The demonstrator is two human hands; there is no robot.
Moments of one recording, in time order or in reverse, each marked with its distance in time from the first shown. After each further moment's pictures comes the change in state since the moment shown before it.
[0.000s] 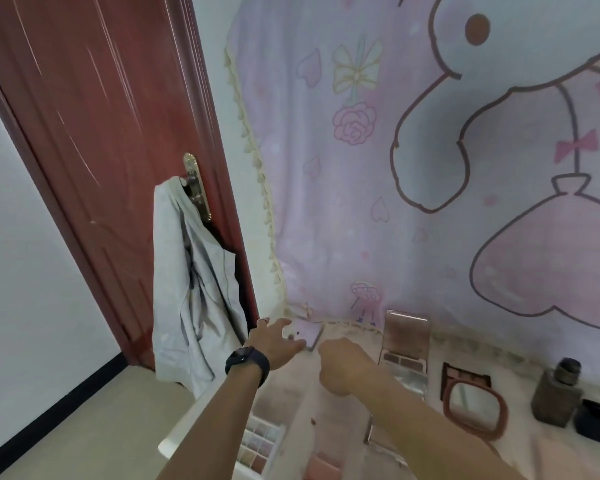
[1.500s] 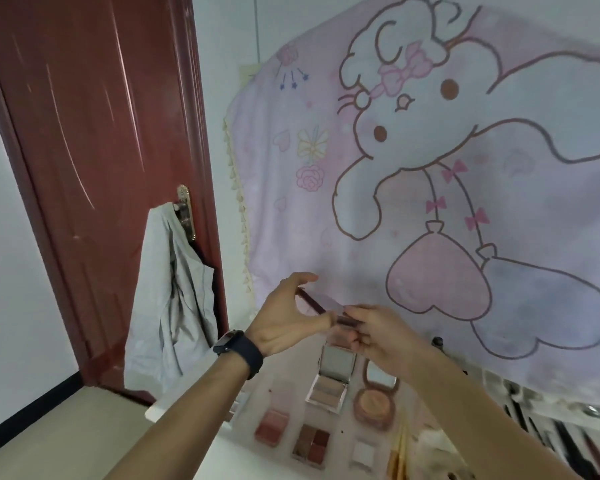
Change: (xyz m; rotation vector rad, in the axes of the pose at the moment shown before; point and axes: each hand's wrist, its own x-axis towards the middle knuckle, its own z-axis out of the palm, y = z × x) left_hand -0.202 0.124 -0.072 -0.517 0.125 0.574; right_hand -0.203 0.044 -0.088 1.501 0.245 0.079
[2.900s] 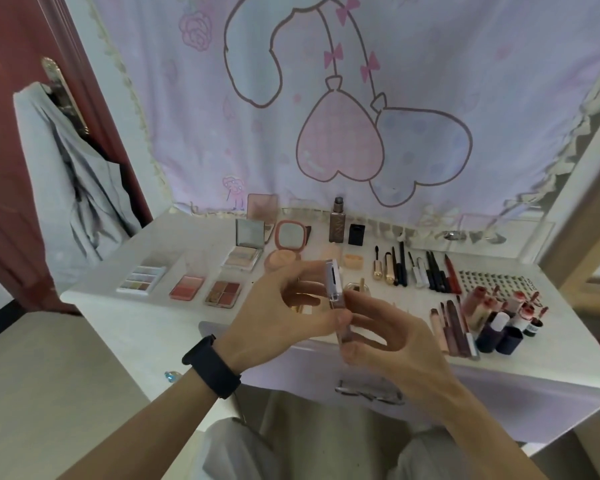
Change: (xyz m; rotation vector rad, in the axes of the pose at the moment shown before) left_hand -0.171 0.056 0.165 -0.305 -0.266 0.105; right_hand -0.219 0.155 -0.140 -0.228 -0.015 -0.348
